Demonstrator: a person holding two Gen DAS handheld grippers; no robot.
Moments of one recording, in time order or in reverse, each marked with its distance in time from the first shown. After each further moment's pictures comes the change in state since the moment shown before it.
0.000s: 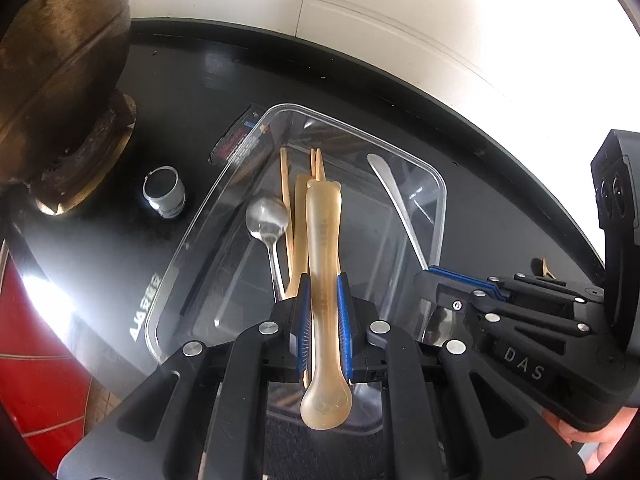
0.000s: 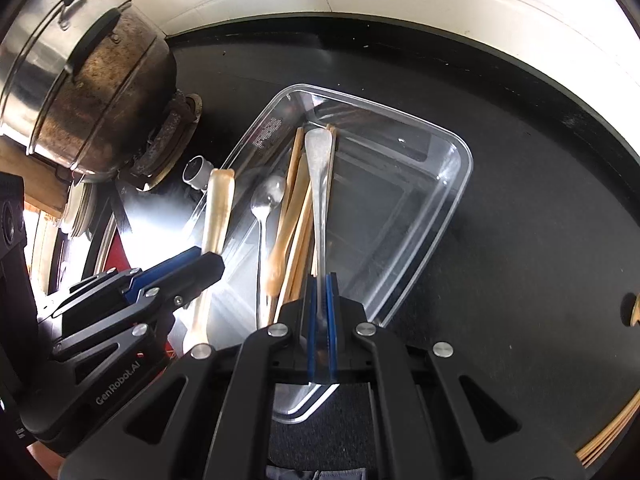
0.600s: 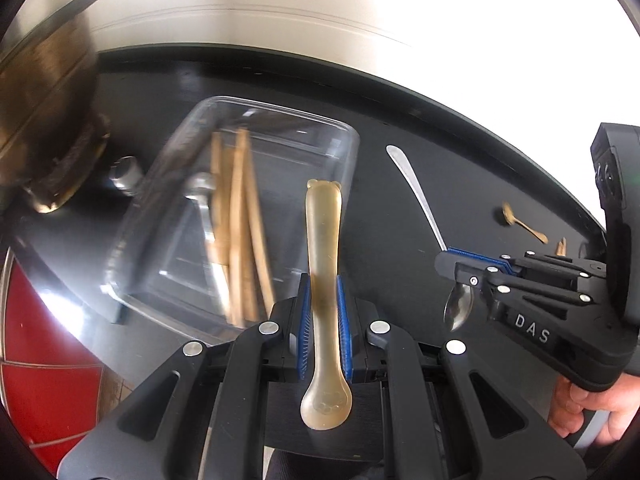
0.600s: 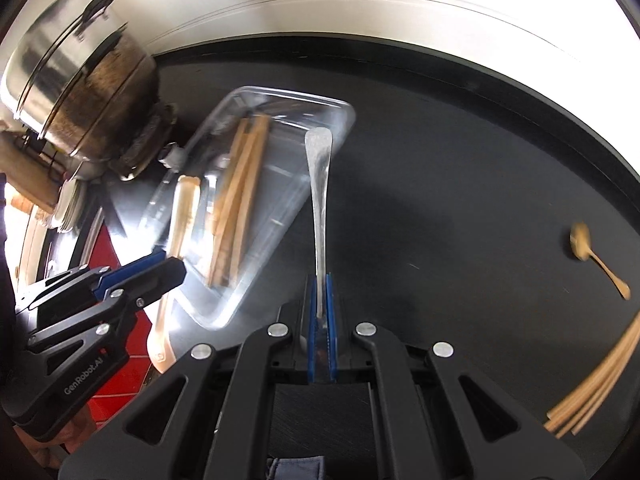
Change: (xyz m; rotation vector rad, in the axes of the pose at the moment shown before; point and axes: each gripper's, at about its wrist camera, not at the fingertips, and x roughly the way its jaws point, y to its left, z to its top) left arm -0.033 -0.068 -0.062 0.103 -0.031 0.003; right arm -0.060 -0.054 -0.077 0.014 -0.088 -0.061
